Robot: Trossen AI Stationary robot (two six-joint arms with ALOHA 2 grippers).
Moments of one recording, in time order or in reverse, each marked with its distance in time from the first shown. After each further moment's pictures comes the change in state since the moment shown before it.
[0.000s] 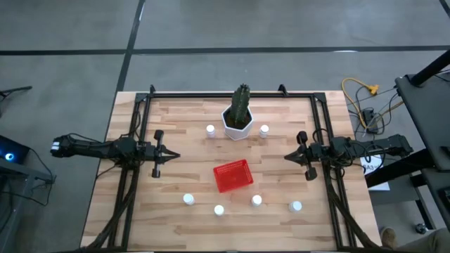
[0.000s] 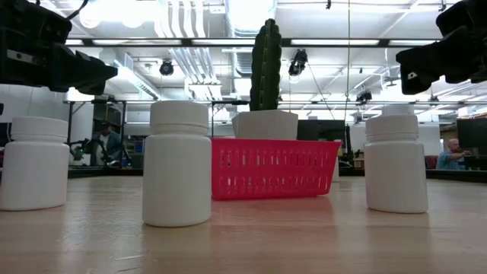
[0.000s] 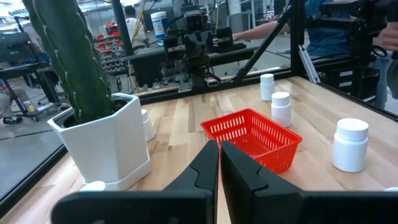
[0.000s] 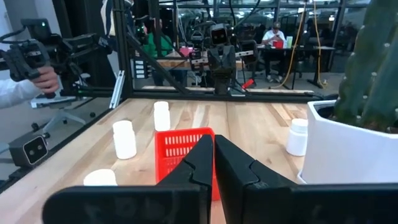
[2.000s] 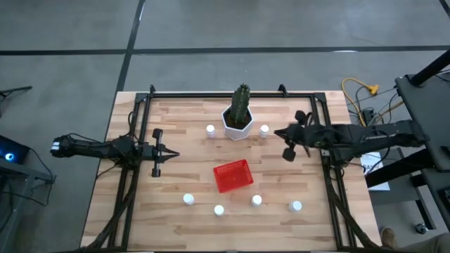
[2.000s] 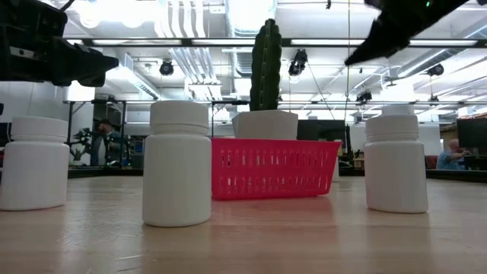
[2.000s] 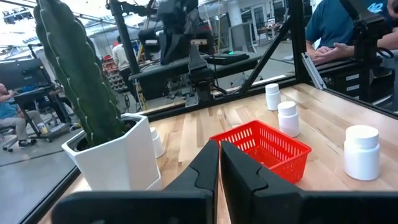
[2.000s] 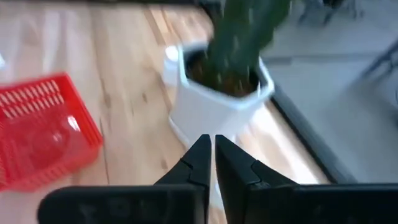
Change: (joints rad) left arm 0.000 -0.004 0.000 0.055 -0.004 0.078; right arm -0.088 0.754 0.670 -0.524 0.438 0.075
